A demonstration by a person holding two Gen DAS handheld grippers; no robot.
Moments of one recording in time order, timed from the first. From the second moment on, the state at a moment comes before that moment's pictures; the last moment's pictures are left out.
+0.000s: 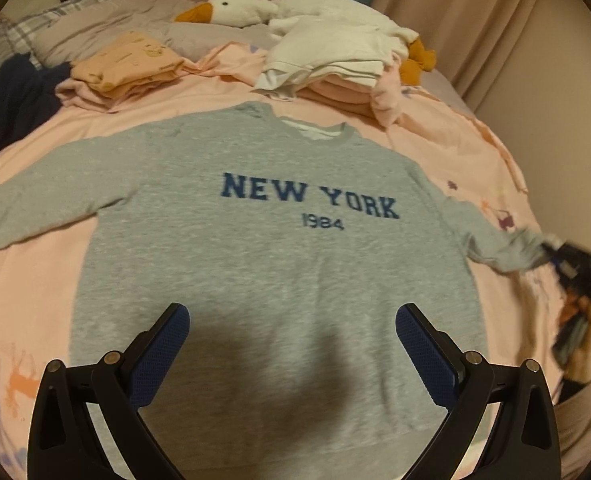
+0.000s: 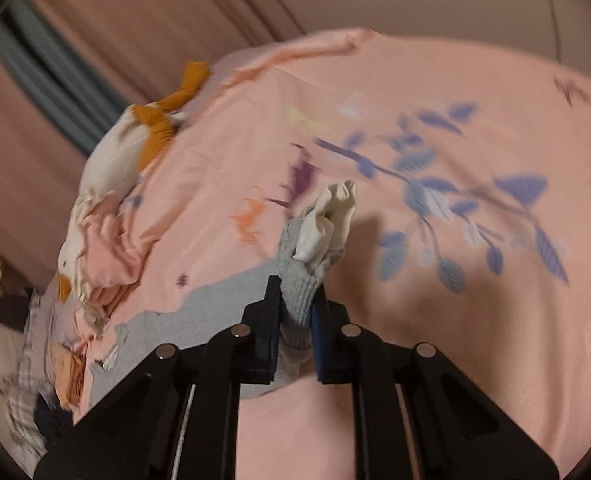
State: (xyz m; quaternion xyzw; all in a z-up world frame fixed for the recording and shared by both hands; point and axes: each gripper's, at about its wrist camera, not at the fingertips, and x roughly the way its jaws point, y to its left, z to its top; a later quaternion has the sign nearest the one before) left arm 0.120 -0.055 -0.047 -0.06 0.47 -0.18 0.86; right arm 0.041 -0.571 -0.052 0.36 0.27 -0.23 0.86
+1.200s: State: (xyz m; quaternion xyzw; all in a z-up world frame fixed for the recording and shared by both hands) left arm 0.139 0.057 -0.078 -0.12 0.49 -0.08 0.86; right arm 0.202 -0.243 -0.056 -0.02 0.43 0.05 0.90
